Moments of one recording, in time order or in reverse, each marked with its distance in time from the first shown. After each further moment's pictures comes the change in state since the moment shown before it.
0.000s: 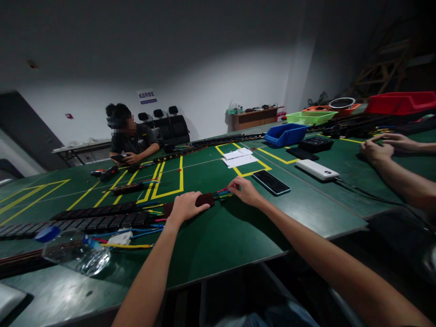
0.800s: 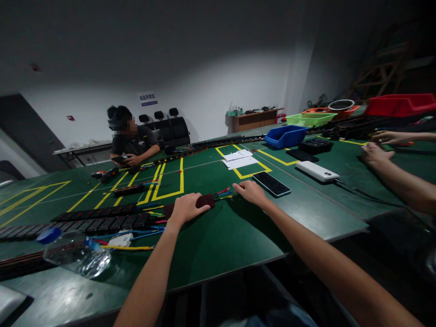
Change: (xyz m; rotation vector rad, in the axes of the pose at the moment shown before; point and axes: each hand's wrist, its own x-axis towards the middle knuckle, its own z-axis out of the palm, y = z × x) left_hand 0.001 -0.001 0.002 -0.009 -0.008 -0.025; right_hand 0.000 -0.003 -0.015 -0.258 -0.082 0.374
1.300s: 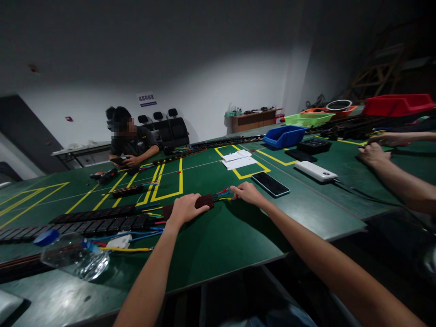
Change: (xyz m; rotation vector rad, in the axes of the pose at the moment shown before) left_hand 0.000 -0.002 0.001 -0.013 0.006 0.011; right_hand 0.003 0.001 0.005 0.143 -0.142 -0.008
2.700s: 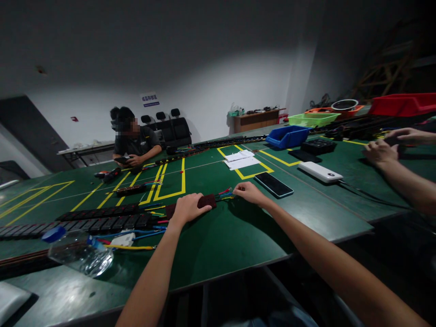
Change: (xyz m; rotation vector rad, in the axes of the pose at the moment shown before) left_hand 0.001 0.001 0.001 0.025 -0.005 -0.008; right_hand 0.010 0.012 0.008 0.104 0.000 -0.106
